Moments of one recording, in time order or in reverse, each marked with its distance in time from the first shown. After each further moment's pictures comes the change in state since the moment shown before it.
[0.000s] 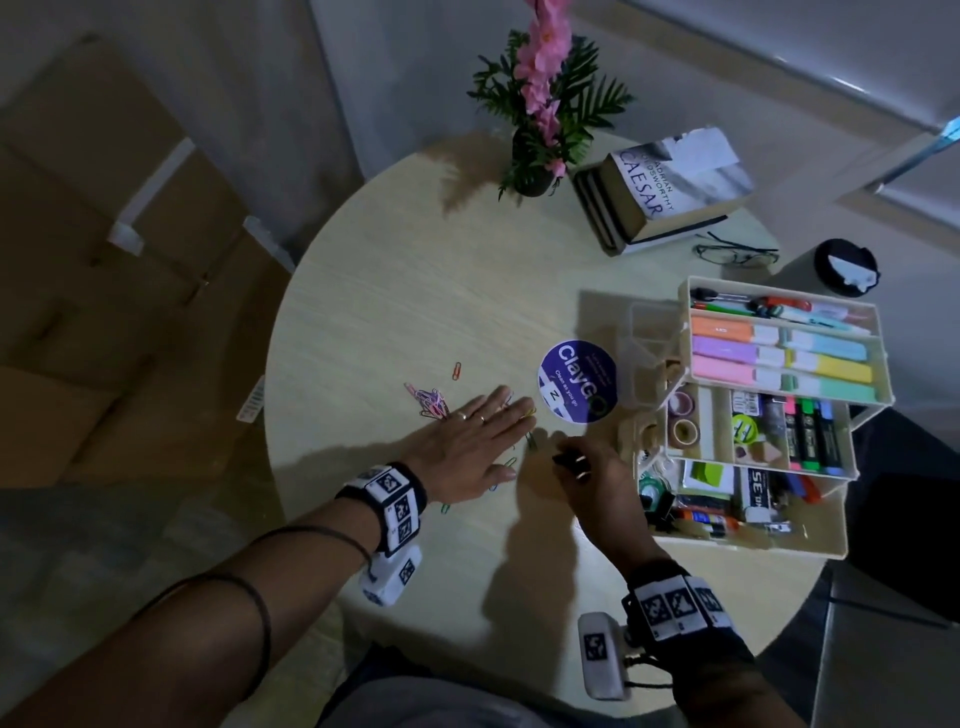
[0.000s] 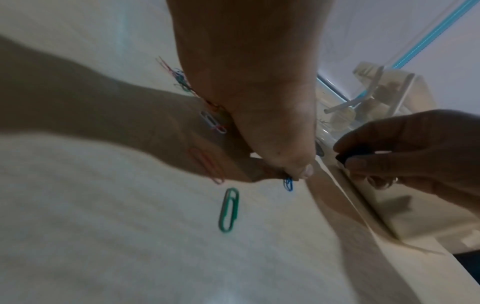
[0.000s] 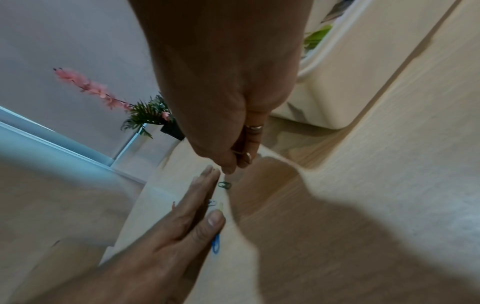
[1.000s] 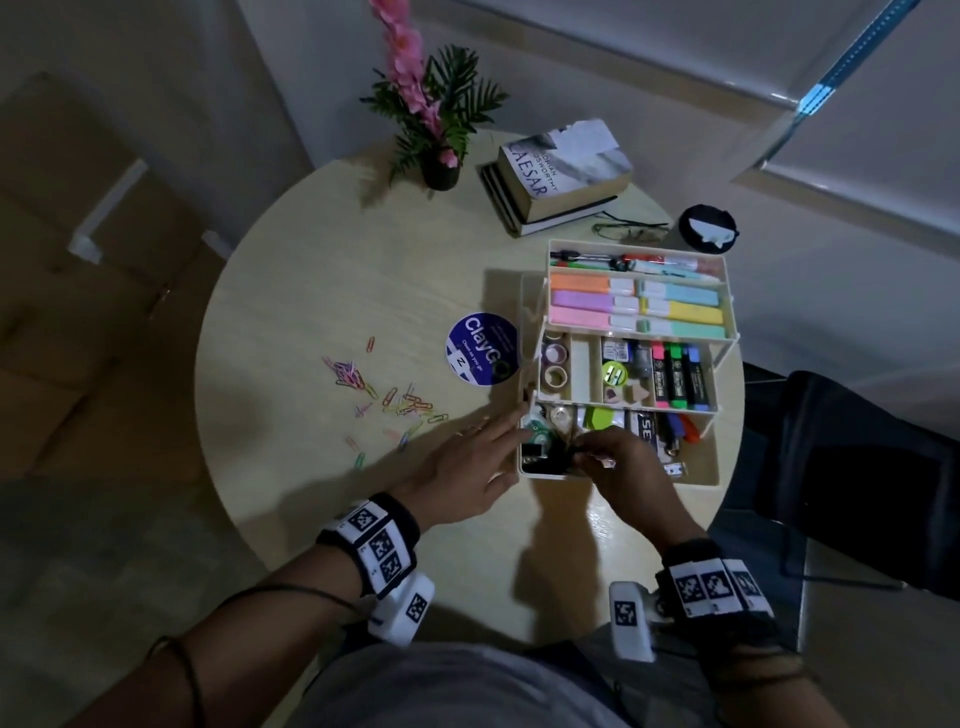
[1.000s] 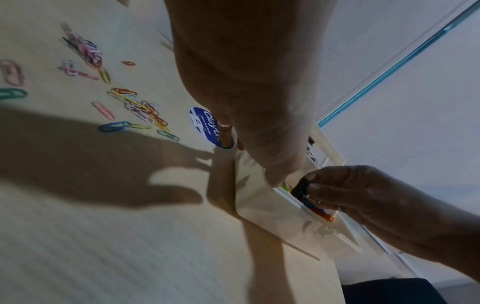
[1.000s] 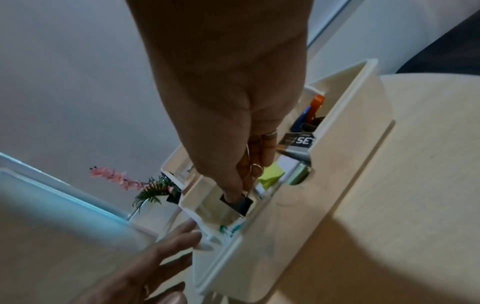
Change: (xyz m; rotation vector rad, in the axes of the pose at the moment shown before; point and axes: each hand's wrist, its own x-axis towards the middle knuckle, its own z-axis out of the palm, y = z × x) left_hand 0.037 0.175 -0.035 -0.445 0.173 -0.098; right_hand -0.057 0.093 -0.148 -0.106 -0.029 -0.095
